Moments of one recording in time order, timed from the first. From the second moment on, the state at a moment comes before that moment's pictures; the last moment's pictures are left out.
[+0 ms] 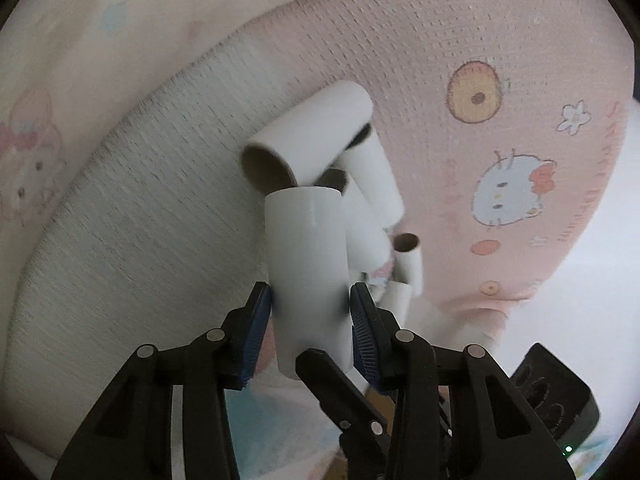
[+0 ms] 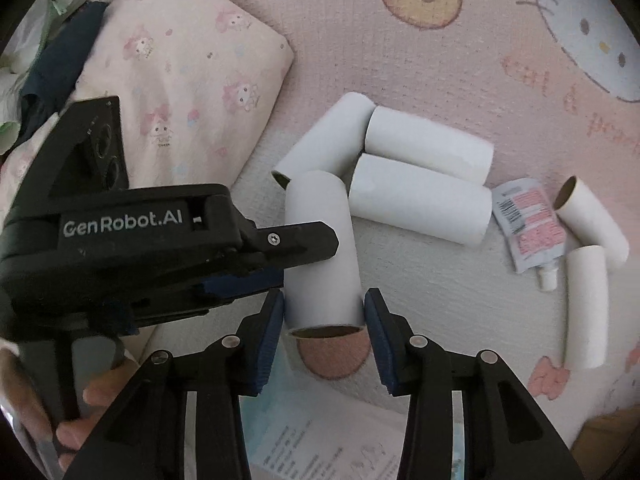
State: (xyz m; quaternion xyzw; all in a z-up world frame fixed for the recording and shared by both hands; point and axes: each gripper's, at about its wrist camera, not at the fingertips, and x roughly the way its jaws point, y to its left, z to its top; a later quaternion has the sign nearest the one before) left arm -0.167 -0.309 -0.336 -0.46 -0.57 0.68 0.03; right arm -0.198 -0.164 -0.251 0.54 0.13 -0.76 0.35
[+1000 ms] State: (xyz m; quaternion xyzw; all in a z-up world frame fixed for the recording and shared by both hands) left arm -0.108 -0.204 -0.295 -0.51 -0.41 0.74 0.14; right arm -0.124 -0.041 -0.224 0.56 -0.06 -0.78 0.29
